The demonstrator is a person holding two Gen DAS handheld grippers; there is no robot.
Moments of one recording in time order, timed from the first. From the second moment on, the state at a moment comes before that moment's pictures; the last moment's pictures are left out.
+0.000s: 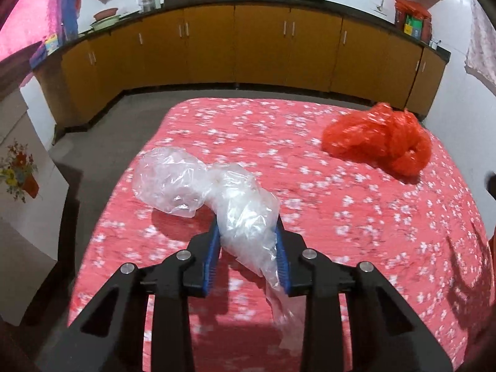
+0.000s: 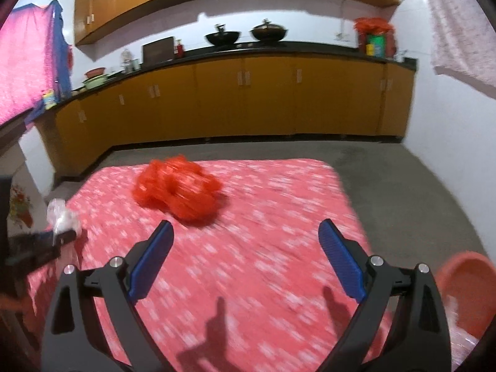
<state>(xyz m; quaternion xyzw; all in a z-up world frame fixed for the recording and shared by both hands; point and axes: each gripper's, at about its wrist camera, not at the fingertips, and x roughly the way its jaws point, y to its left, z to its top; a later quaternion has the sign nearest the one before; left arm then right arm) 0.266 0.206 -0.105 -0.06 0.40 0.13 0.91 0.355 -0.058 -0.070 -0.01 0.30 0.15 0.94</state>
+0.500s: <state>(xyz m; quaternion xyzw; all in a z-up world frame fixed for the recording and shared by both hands) 0.274 0.231 -0.112 -0.07 0.39 0.16 0.90 0.449 0.052 -0.101 -0.09 0.35 0.21 0.91</state>
